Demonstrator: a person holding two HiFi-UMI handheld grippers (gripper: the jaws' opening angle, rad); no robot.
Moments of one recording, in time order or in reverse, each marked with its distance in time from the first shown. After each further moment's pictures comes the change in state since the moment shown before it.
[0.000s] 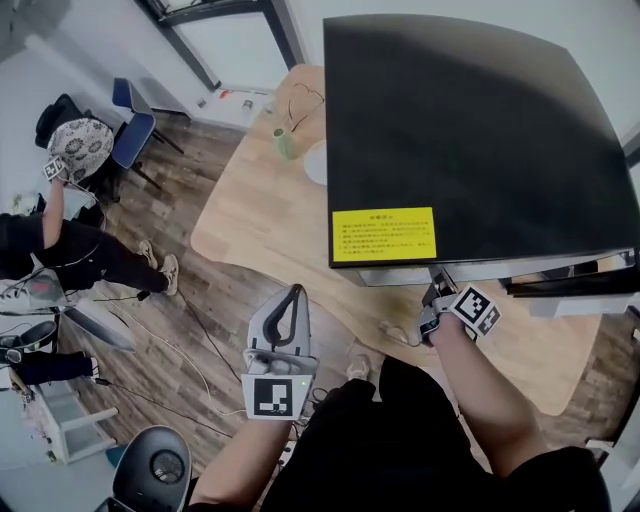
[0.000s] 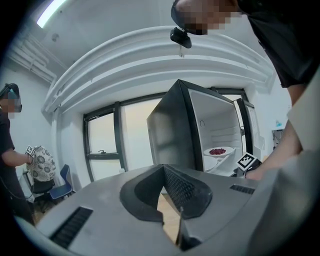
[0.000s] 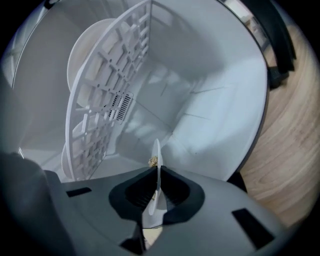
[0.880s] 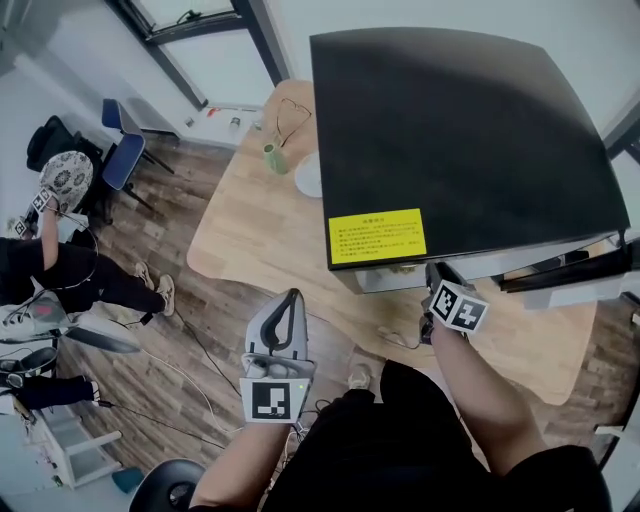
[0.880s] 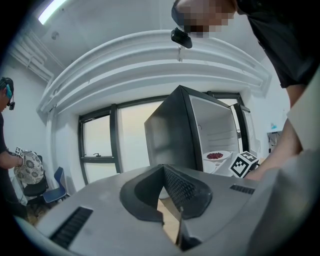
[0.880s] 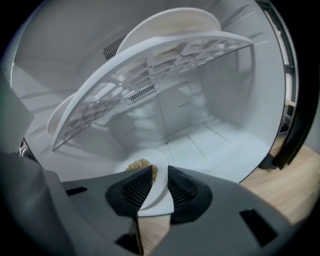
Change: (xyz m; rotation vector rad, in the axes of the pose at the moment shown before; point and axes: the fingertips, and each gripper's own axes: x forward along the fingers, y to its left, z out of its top) left arm 0.004 0.003 0.011 0.013 -0.044 -0.060; right arm -0.009 -0.005 0.016 -0.543 0.036 -0.328
